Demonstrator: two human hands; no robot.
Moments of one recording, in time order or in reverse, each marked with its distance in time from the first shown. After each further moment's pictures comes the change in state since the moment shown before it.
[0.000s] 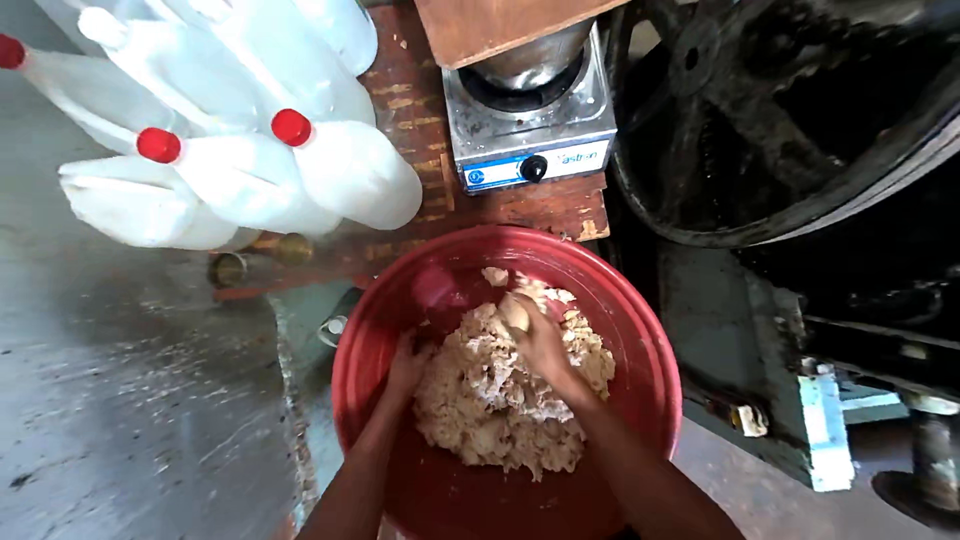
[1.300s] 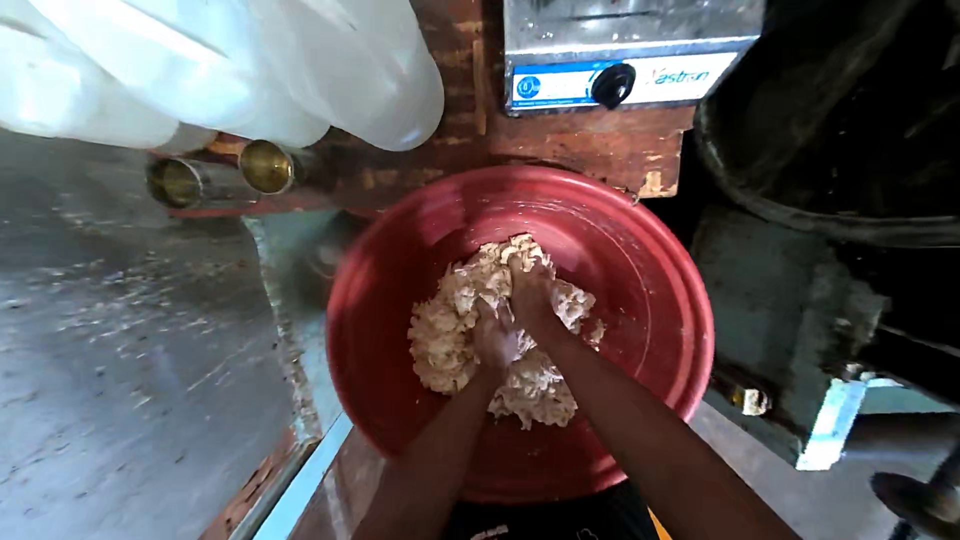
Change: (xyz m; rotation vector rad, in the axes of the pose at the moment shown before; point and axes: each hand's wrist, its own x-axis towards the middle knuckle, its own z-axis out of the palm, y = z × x) left_hand -0.038 0.051 0.151 0.327 0.146 -0.234; right_hand 0.053 -0.008 0.083 -0.595 -0.363 0.144
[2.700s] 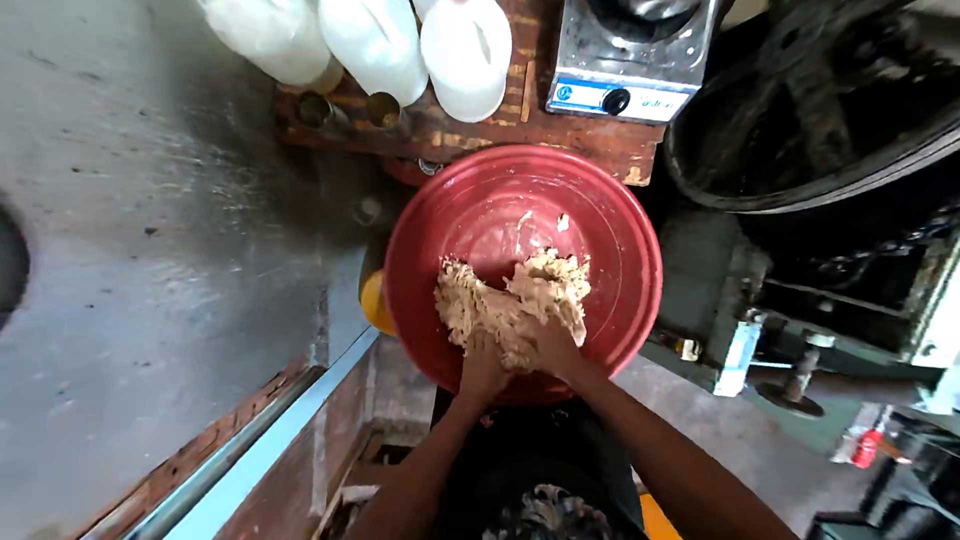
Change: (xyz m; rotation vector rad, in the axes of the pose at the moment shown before) left_hand -0.201 -0.120 -0.085 0.126 -0.313 0.253; right_hand -0.248 0.030 0.035 -0.032 -0.214 -0.177
